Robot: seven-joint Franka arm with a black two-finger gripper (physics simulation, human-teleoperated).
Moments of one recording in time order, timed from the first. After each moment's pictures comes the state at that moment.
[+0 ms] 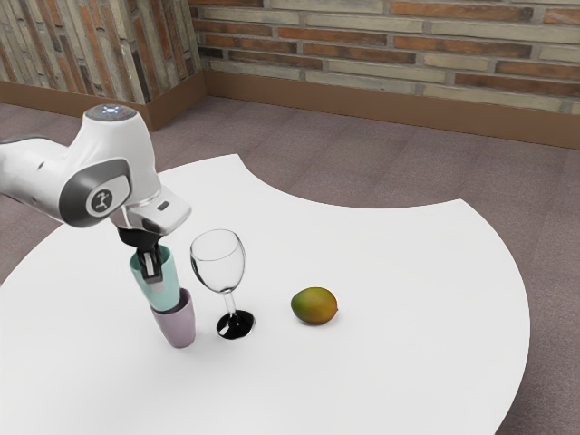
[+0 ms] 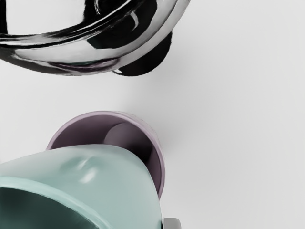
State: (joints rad) arm 0.05 -0.25 -0.07 -2.39 0.08 2.15 0.71
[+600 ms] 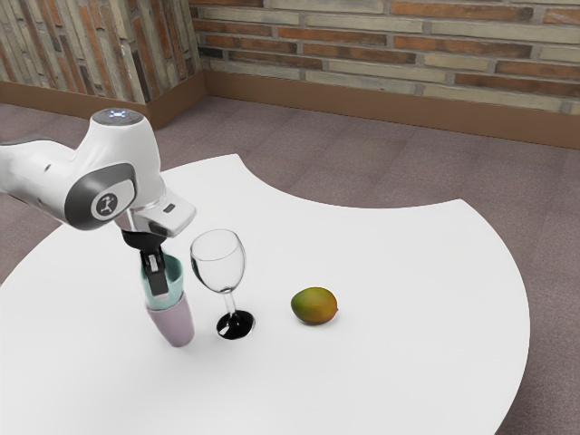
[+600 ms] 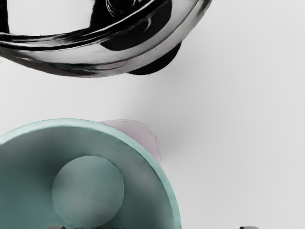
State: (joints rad) arm 0.05 -0.23 -0.08 -2.39 0.10 2.16 0.64
